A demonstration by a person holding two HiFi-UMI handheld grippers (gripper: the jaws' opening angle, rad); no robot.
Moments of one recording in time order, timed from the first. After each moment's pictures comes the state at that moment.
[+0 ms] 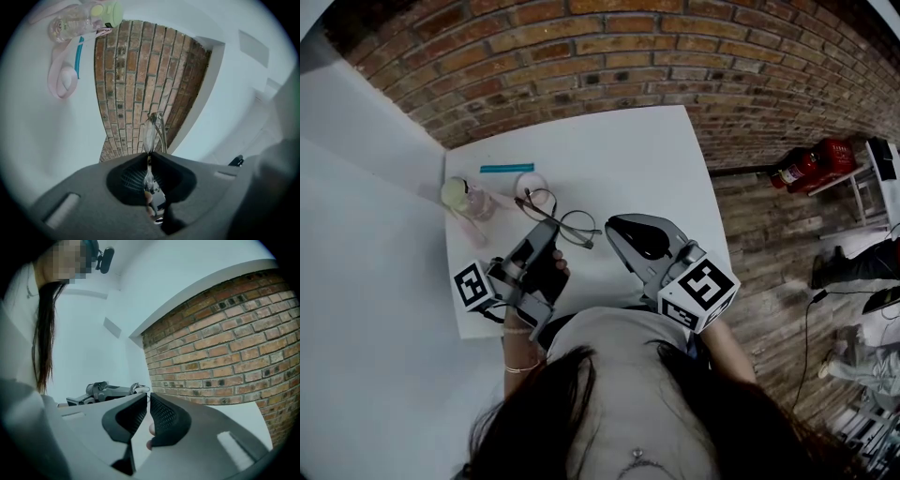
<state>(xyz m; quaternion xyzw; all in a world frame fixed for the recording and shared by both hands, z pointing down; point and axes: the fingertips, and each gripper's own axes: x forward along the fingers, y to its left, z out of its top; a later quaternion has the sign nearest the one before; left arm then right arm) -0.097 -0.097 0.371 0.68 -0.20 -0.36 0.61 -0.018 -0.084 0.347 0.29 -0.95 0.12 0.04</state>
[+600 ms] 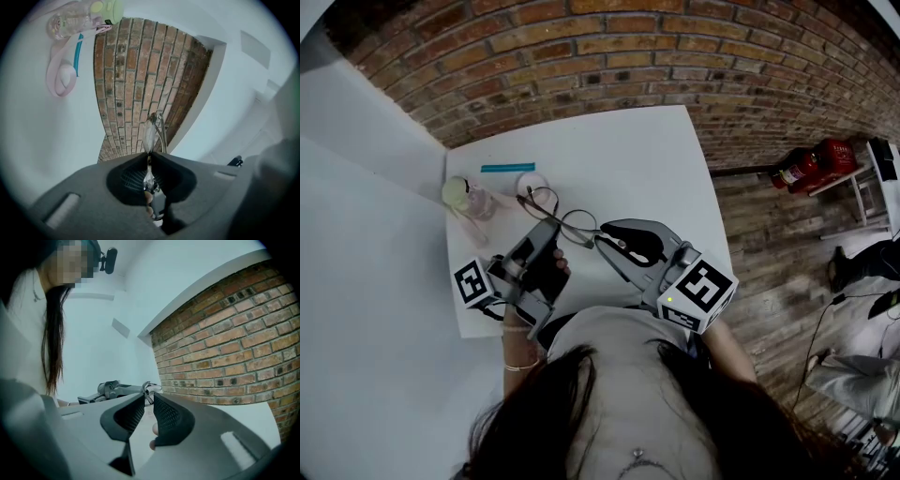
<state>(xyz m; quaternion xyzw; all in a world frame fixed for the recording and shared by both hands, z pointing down) -0.095 -0.097 0.368 0.68 -0.19 -0.36 0.61 -0.034 -0.067 0.344 0.23 -0.97 0.12 0.03</state>
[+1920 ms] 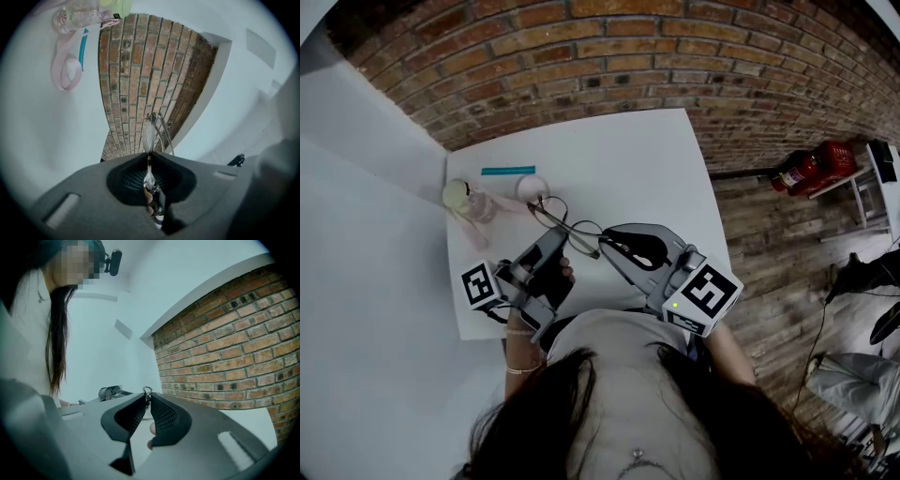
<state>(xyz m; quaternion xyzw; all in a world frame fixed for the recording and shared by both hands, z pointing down) -0.086 -0.091 0.382 0.68 -0.18 -0.33 0.63 -0.031 -0.066 0.335 0.22 -0.97 0.10 0.03</state>
